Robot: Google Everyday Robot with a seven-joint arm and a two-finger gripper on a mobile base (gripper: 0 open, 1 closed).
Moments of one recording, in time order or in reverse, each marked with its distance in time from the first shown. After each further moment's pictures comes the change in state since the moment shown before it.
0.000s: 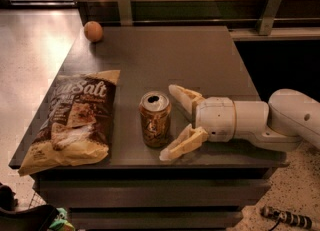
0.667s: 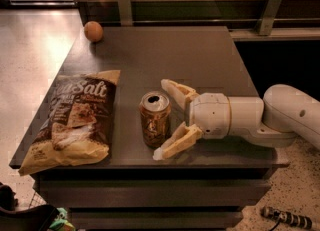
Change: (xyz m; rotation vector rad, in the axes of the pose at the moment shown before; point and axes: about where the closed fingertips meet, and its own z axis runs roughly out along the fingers) arm -0.018 0.006 0.014 -0.031 -0.030 -0.057
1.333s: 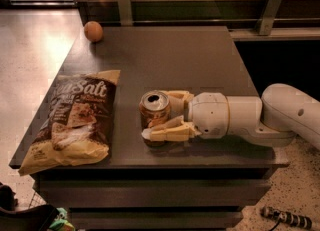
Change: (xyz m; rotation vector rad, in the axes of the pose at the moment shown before) arm -0.002 0.002 0.004 -0.008 0.000 -0.003
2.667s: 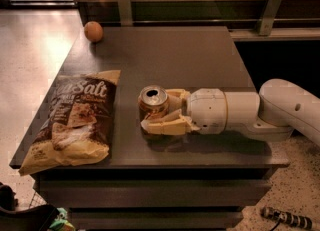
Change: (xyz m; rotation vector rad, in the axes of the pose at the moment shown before) arm -0.004 -0.006 0.003 -0.013 -0.003 0.005
